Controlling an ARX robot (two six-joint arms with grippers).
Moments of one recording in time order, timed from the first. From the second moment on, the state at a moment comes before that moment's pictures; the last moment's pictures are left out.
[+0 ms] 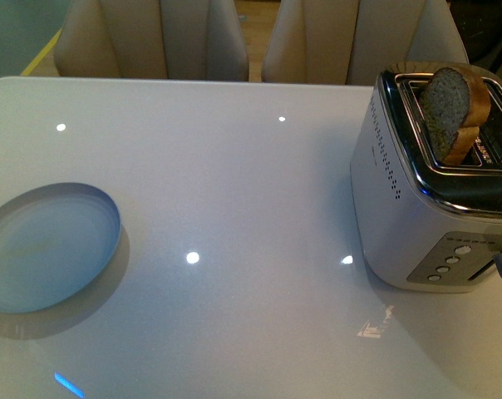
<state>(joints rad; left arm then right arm) 0.50 2.45 1.16 0.03 0.55 0.19 0.00 0.01 0.02 0.00 0.00 0.00</state>
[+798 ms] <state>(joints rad) 0.49 2.46 1.16 0.05 0.55 0.19 0.00 0.01 0.02 0.00 0.00 0.00</state>
